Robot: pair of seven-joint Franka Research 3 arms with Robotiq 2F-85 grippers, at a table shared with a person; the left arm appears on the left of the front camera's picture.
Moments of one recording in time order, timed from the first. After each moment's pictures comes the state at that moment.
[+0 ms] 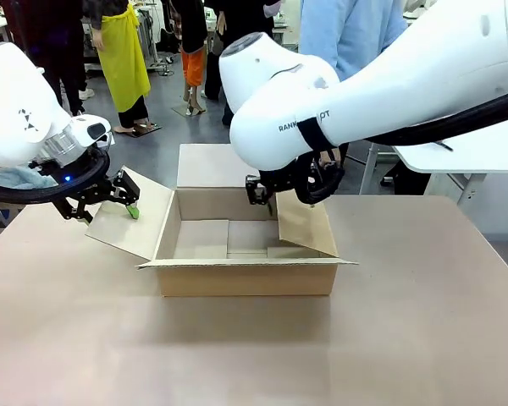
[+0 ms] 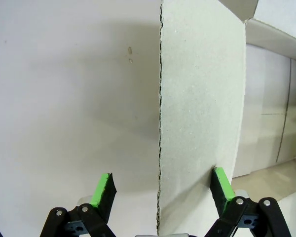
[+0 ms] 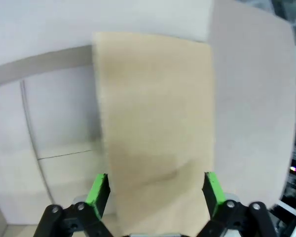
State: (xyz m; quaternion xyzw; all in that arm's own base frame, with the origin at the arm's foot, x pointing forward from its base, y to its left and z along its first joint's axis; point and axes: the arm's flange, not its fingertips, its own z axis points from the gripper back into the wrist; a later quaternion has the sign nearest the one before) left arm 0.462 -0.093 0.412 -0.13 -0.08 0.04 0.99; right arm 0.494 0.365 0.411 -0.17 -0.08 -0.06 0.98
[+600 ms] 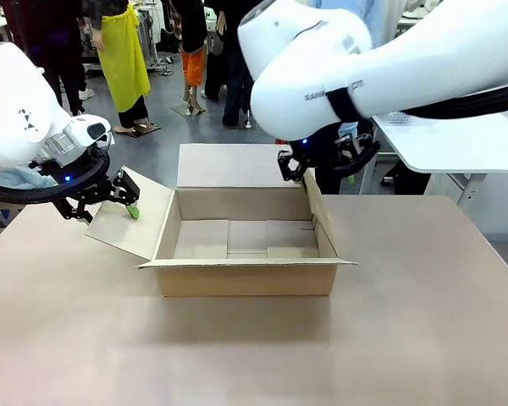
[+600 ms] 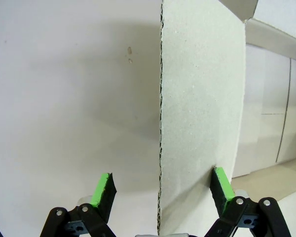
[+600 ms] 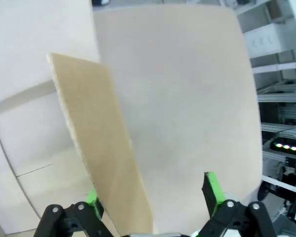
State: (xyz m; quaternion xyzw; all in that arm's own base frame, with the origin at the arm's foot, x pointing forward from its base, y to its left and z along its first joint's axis) left arm 0.462 -0.093 0.413 -0.13 -0.08 0.04 0.99; right arm 0.490 0.303 0.478 -0.20 -0.11 -0.14 0.96
